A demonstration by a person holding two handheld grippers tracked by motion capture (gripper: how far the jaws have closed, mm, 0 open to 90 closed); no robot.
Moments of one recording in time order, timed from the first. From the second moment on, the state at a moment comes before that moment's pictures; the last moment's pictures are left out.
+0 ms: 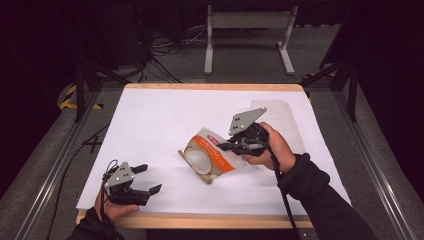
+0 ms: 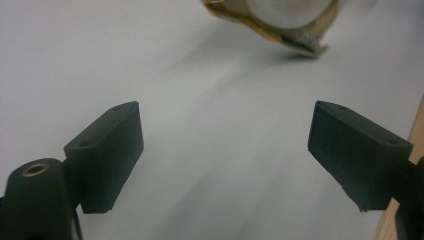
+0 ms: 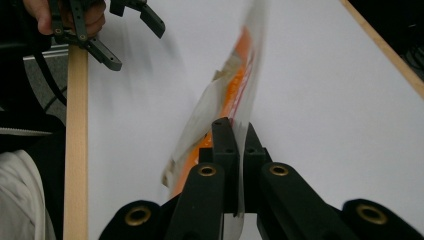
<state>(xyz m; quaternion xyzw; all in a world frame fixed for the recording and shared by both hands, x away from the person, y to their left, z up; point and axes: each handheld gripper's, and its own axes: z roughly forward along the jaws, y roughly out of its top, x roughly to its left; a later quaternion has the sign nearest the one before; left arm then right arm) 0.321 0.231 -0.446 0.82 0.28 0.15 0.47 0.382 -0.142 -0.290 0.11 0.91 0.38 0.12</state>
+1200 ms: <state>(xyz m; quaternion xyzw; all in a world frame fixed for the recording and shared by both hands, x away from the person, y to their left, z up) 0.320 0.232 -0.447 0.82 0.29 0.14 0.47 0.379 -0.275 -0.201 0.15 0.88 0.35 0.28</state>
